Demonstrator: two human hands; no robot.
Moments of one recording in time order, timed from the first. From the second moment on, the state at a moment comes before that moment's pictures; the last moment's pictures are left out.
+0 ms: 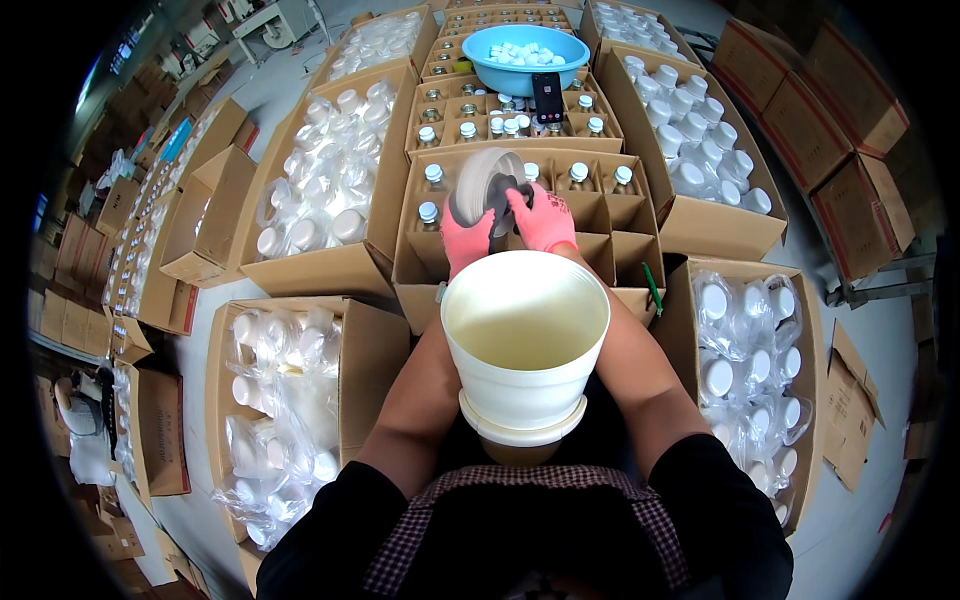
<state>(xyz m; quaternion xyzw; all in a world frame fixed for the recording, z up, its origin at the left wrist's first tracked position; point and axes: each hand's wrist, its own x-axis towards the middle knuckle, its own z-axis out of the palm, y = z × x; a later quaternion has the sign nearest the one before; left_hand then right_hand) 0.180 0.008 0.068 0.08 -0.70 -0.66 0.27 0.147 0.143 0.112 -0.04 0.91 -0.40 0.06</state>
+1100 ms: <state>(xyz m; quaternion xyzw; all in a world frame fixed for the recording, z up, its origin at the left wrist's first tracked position) 0.201 0.012 0.122 -0.28 -0.26 -0.92 0.00 -0.029 0.269 0.133 -0.15 0.97 -0.12 -0.15</state>
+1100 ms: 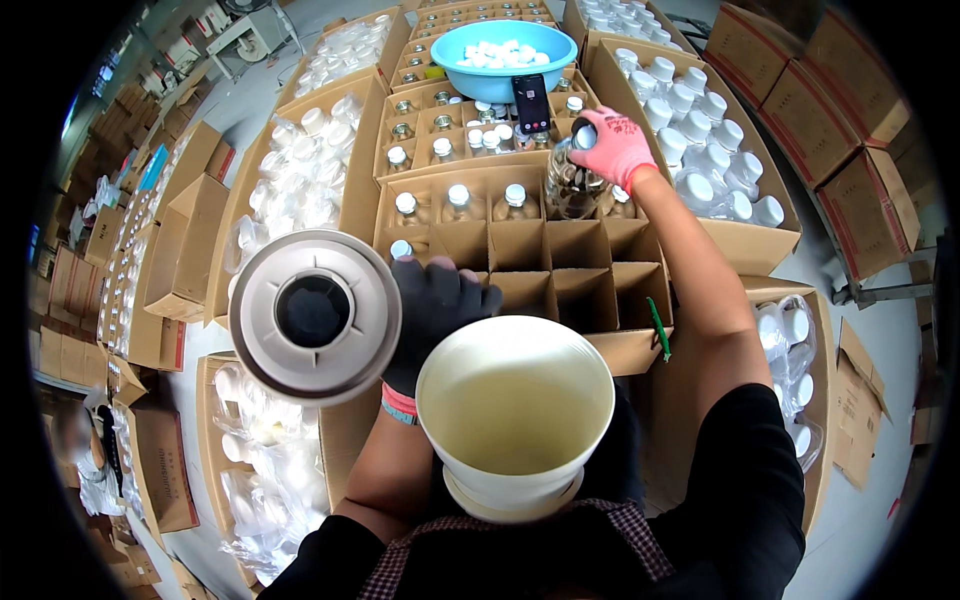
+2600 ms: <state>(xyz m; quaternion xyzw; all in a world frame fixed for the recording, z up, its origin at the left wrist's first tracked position) 0.325 -0.074 0.188 -0.16 -0.40 -0.89 0.12 0.244 0.145 0.280 -0.47 0.87 -0.01 0.16</state>
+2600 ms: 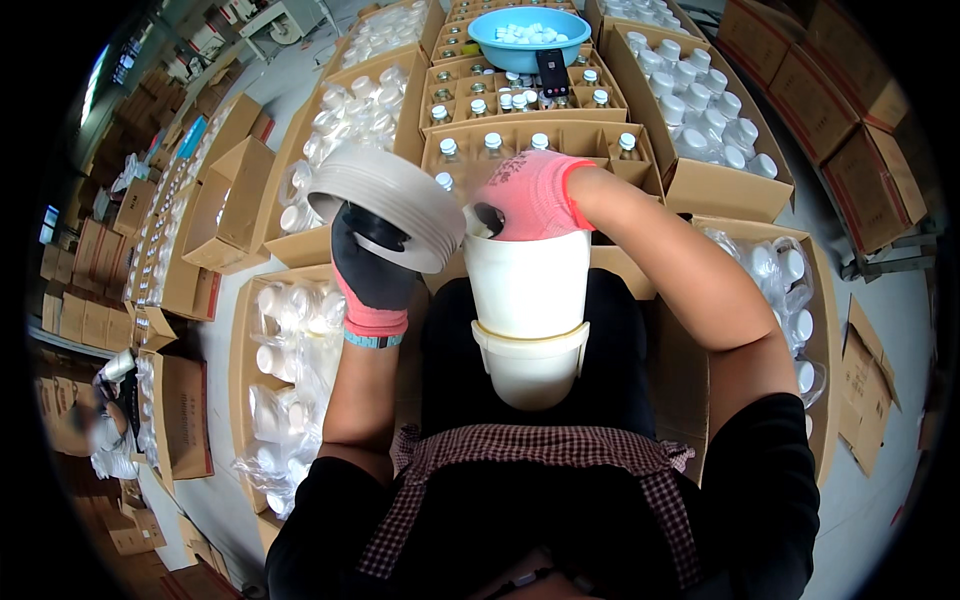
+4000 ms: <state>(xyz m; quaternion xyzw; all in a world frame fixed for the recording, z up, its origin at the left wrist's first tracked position) 0.322 0.006 0.215 -0.26 -0.80 -0.49 0.22 0.224 0.184 0.117 -0.40 0.33 -0.86 0.03</state>
